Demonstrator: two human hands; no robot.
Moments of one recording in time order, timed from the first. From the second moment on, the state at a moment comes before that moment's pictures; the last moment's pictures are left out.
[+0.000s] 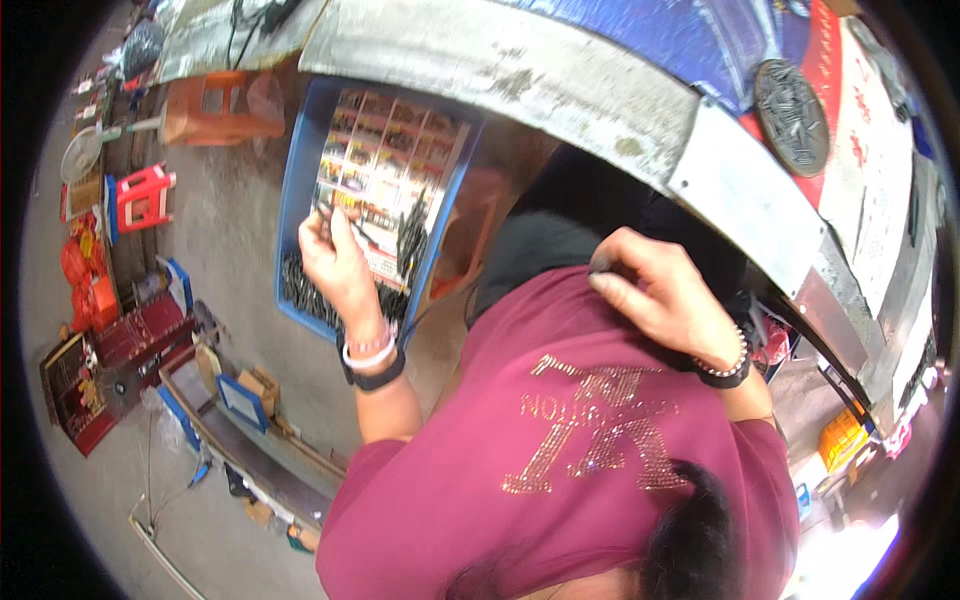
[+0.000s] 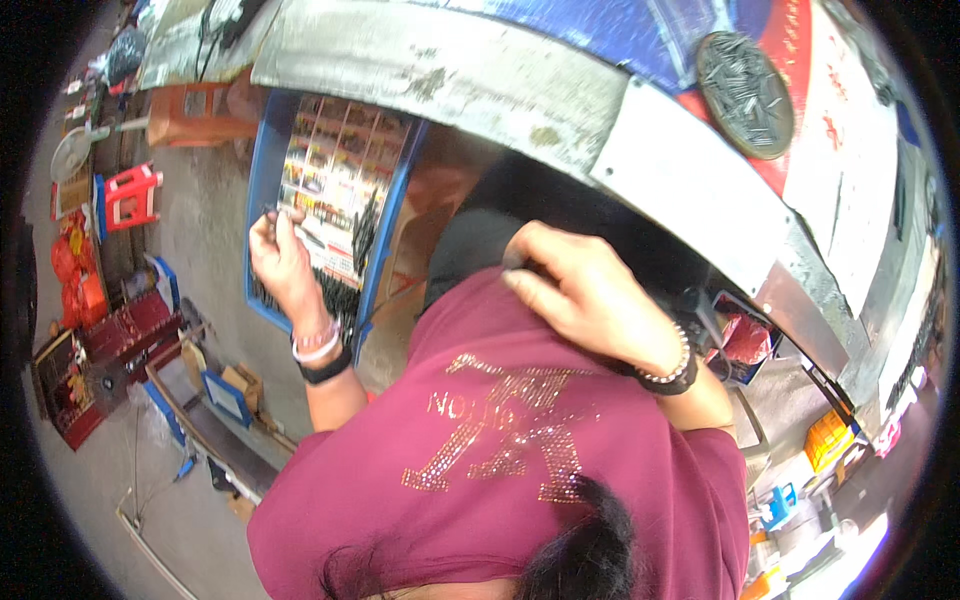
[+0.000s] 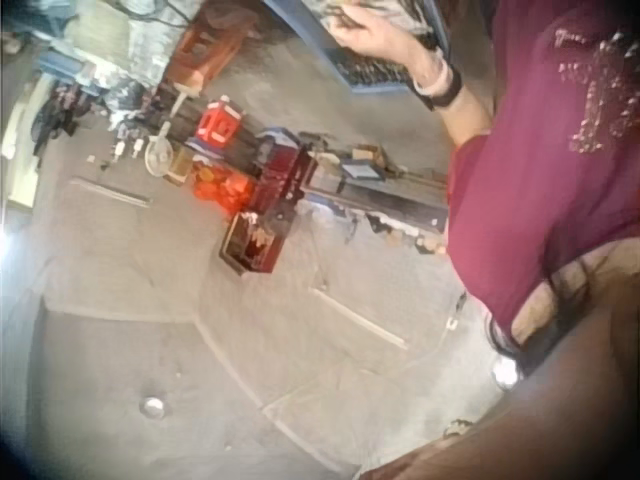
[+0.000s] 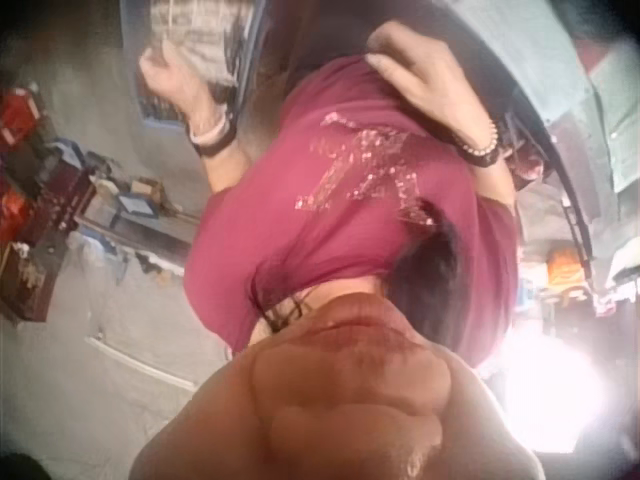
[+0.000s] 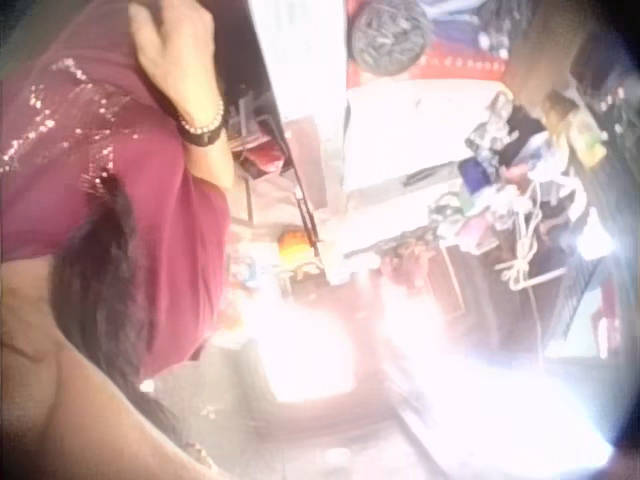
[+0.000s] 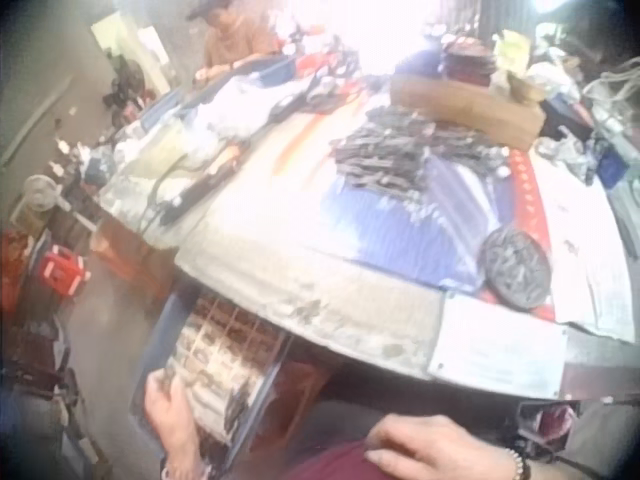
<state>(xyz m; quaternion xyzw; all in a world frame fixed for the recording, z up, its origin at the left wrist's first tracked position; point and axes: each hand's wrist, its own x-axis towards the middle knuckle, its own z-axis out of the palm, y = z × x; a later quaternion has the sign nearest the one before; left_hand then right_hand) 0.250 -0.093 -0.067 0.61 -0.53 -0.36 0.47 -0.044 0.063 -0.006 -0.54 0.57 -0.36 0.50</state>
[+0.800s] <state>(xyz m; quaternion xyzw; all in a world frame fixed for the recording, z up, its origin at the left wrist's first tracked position) 0.056 -0.027 -0.004 0.29 -0.43 -0.85 0.08 -0.220 0.057 -0.004 -0.52 0.84 -0.14 -0.07</state>
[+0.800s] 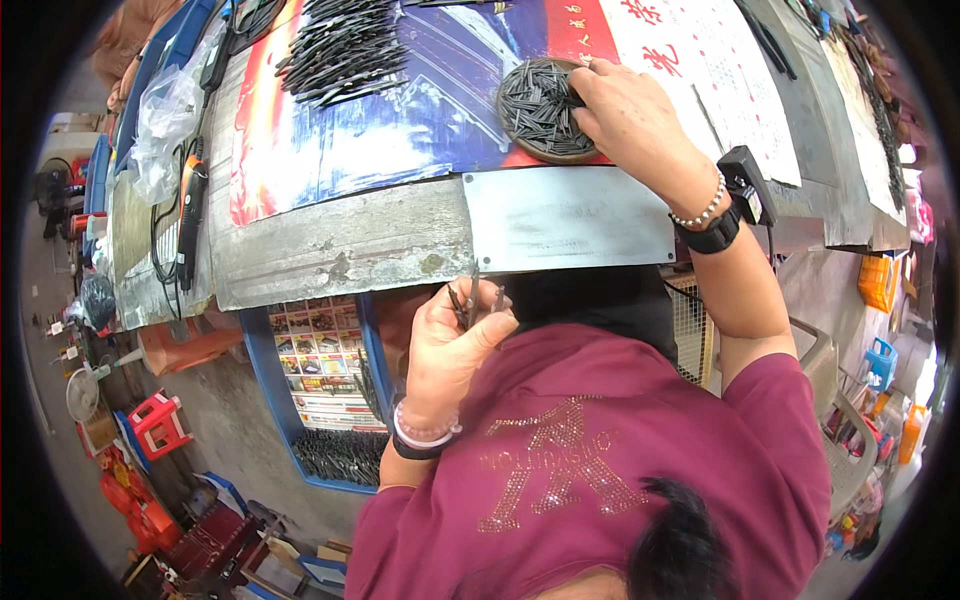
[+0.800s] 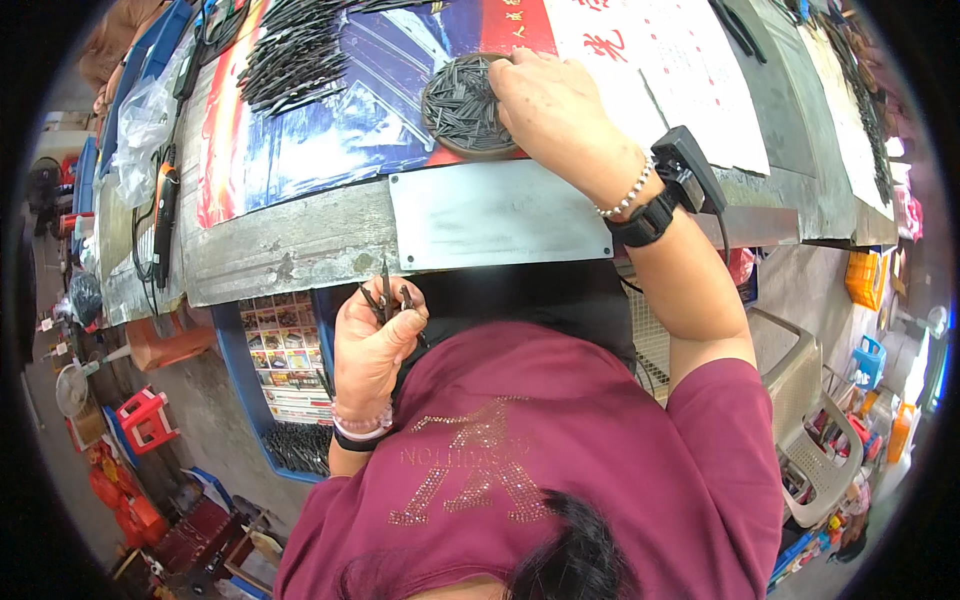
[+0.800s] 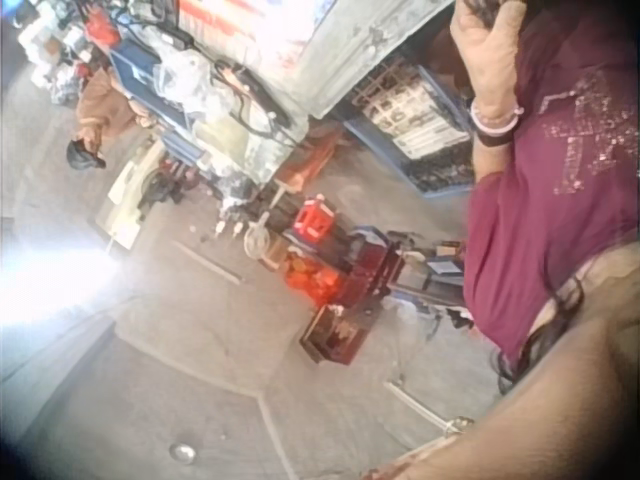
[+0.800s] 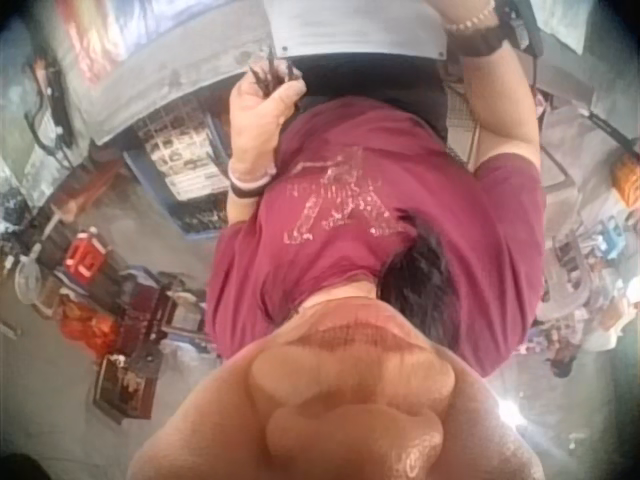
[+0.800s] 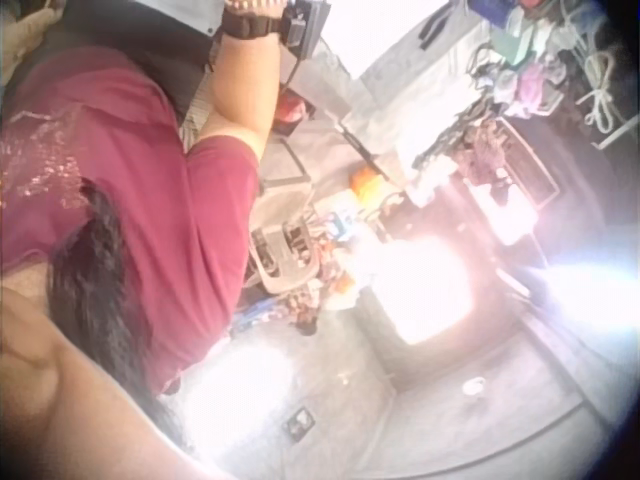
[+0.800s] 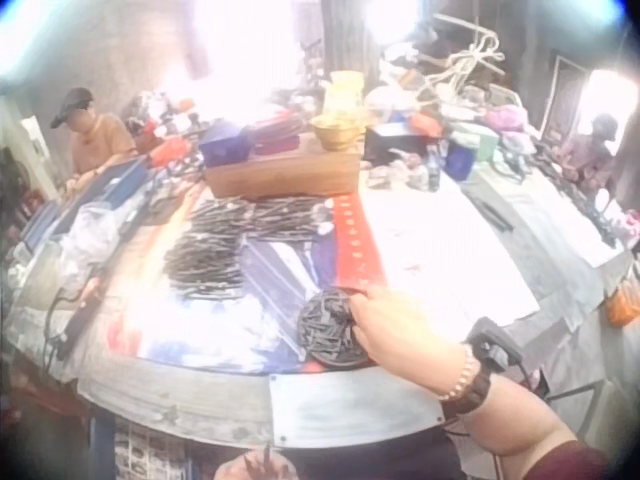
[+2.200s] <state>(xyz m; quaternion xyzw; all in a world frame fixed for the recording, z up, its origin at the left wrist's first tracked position) 0.047 -0.011 0.006 0.27 -0.48 -0.83 0.06 -0.197 0.077 0.006 -0.38 0.71 -0.58 0.11</state>
